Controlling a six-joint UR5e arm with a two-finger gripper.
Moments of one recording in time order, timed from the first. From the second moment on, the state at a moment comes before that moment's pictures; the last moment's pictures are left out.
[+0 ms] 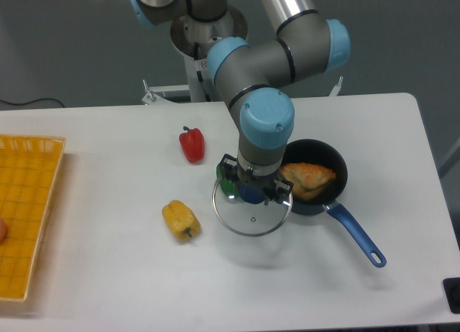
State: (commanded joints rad) arm 2.48 -1.93 -1.48 -1.36 1.56 0.98
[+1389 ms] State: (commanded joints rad) arm 2.52 -1.91 -1.49 -1.36 1.56 1.26
